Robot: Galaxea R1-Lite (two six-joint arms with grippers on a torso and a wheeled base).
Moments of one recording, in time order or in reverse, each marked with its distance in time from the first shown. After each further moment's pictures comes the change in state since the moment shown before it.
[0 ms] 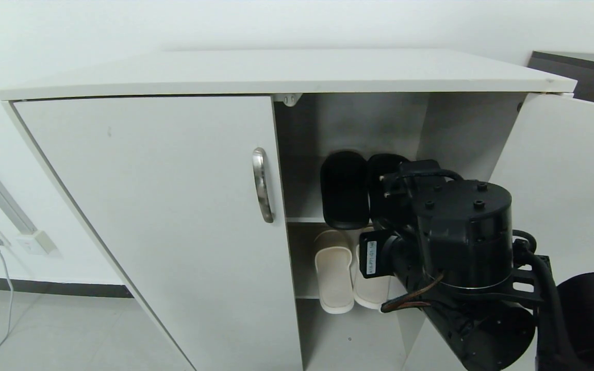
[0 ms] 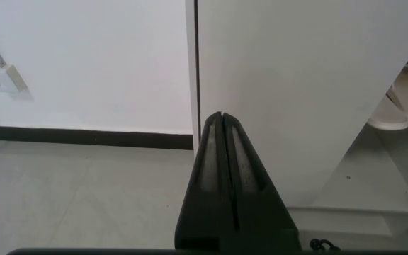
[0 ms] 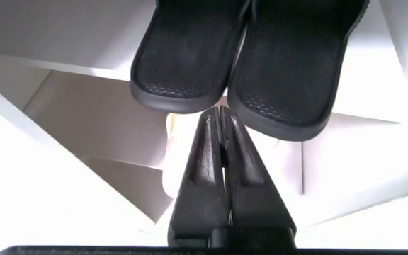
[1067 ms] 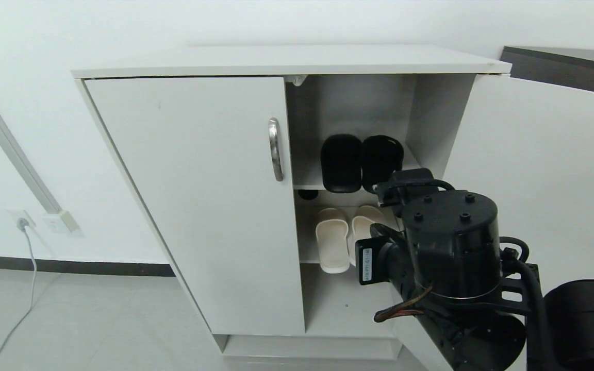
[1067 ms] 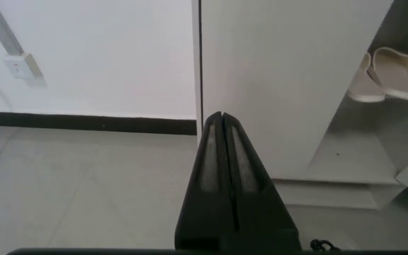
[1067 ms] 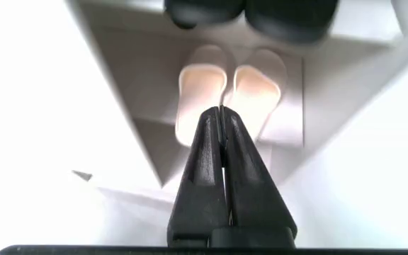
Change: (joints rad) left arm 0.000 0.000 0.000 0.000 -0.001 0.000; right arm 0.005 0.020 0.012 -0.011 0.000 0.006
